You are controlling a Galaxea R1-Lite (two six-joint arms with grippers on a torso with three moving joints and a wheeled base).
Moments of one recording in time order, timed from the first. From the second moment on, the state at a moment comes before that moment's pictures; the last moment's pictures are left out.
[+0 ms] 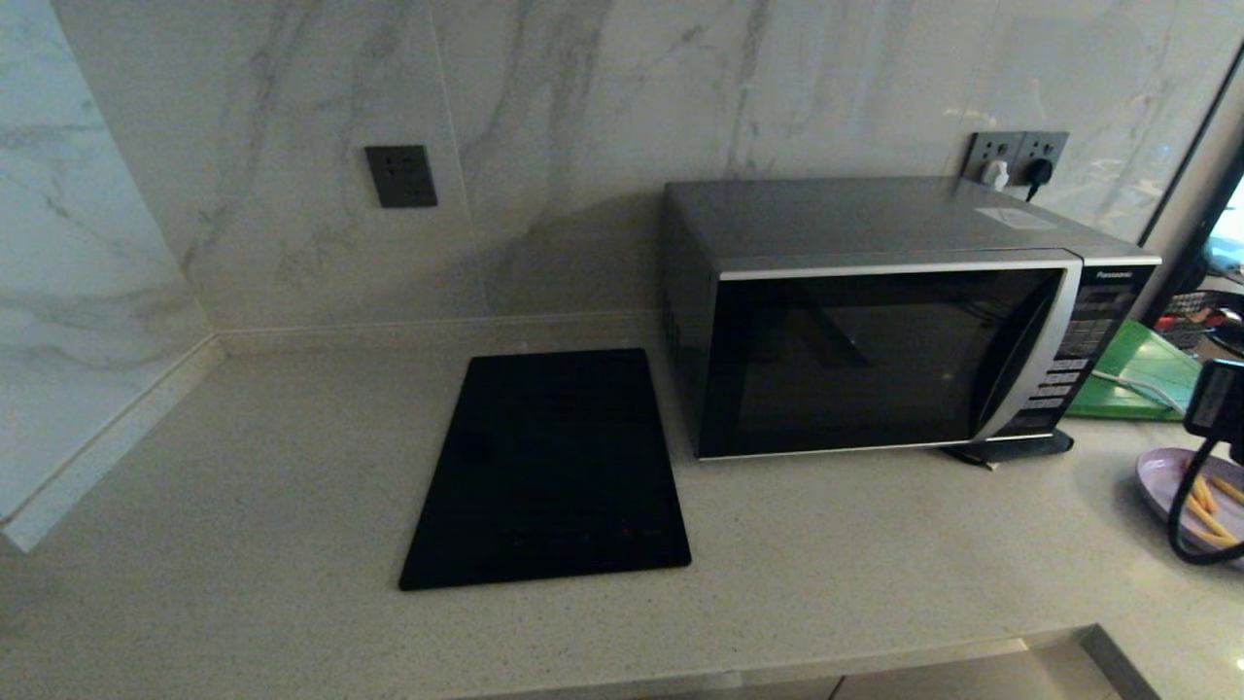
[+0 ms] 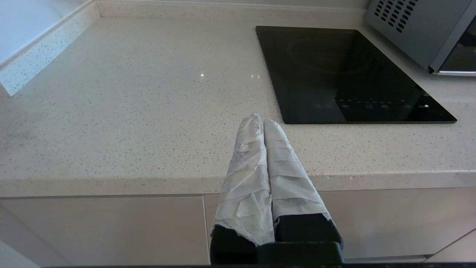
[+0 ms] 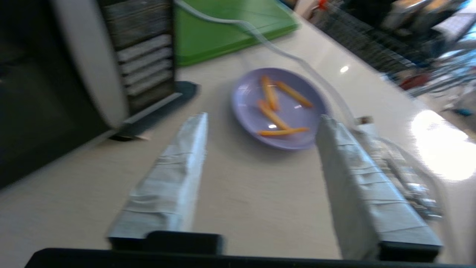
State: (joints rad) left arm 0.00 0.00 0.00 -0.01 0.03 -0.07; right arm 0.07 1.40 -0.79 -0.26 -0.85 0.16
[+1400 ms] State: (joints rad) left arm 0.00 0.00 0.00 -0.01 0.03 -0.07; right arm 0.23 1.95 -1.10 -0.58 -1.24 0.14
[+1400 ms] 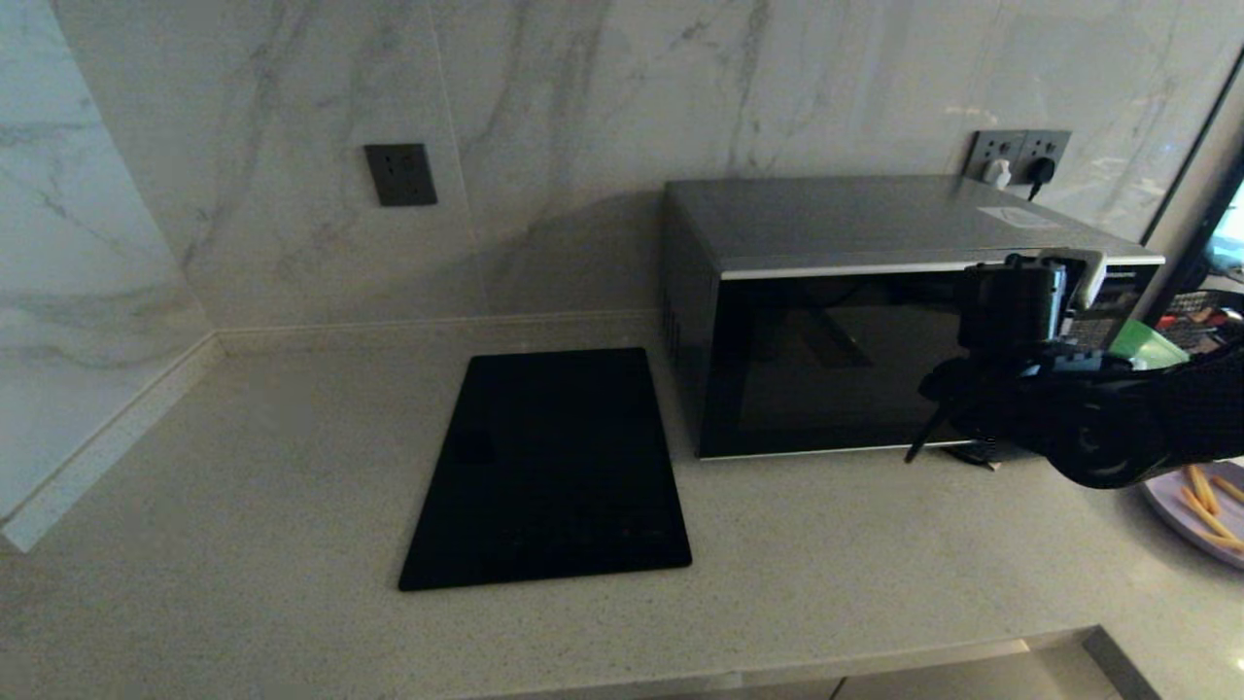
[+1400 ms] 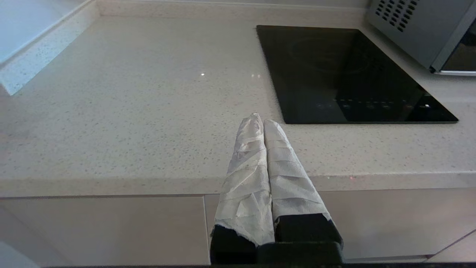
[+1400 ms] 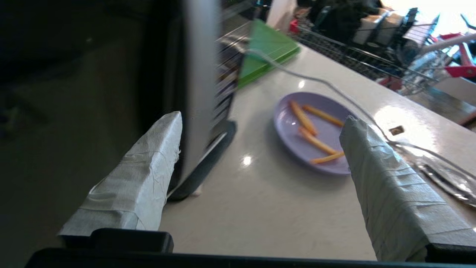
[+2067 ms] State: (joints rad) left arm 0.00 0.00 0.00 -0.01 0.03 -0.07; right arm 0.24 2.07 -1.15 -0.58 -1.35 0.14
